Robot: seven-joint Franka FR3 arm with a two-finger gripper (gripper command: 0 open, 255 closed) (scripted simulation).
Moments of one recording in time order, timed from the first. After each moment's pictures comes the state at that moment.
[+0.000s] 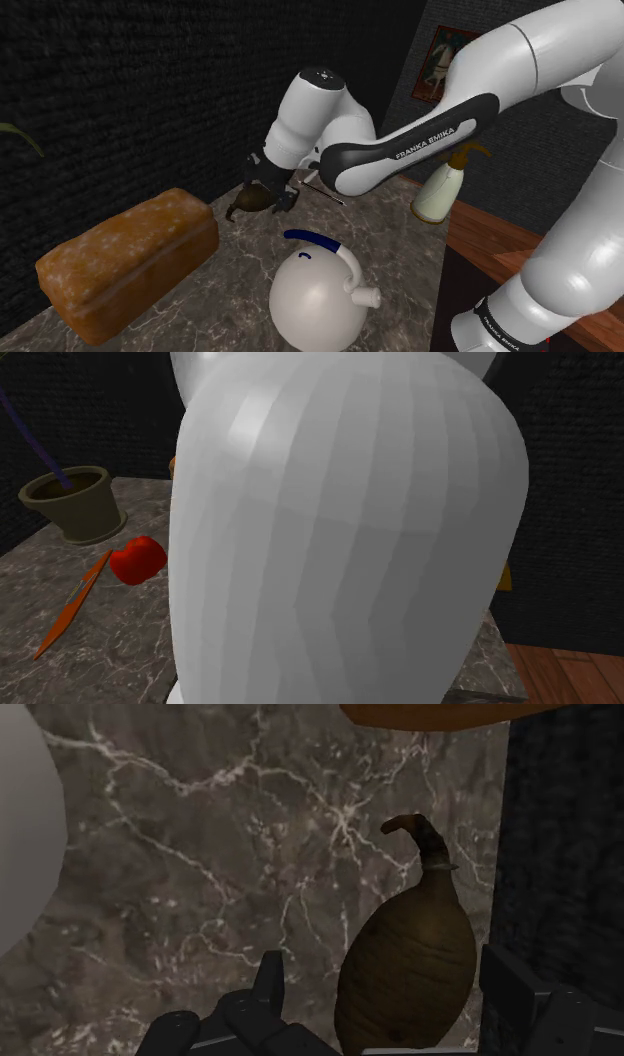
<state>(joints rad) -0.25 0.22 0.87 -2.11 -0.45 2.53 2.14</state>
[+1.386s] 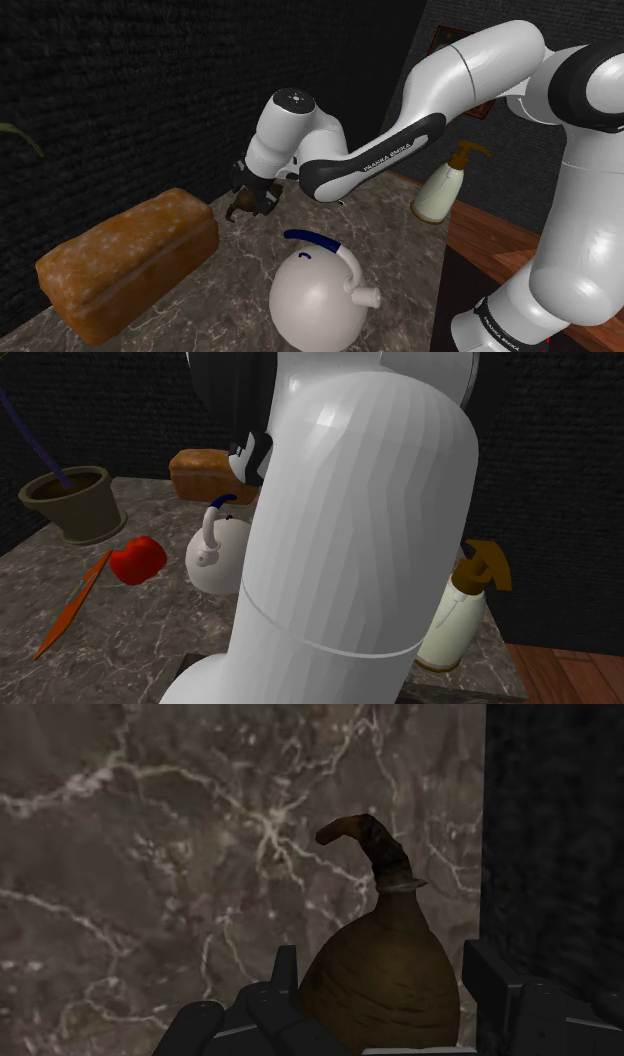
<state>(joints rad) -0.09 0.42 0.71 -1.96 -0.71 2.53 2.37</state>
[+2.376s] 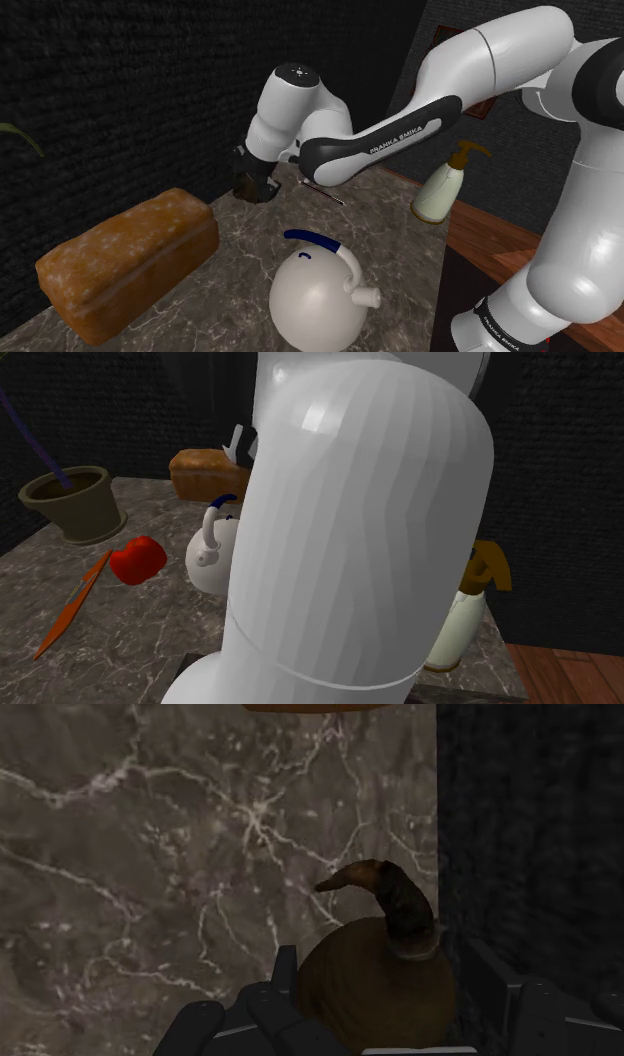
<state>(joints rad) -0.14 0.36 0.77 -1.94 -0.62 2.47 2.30</state>
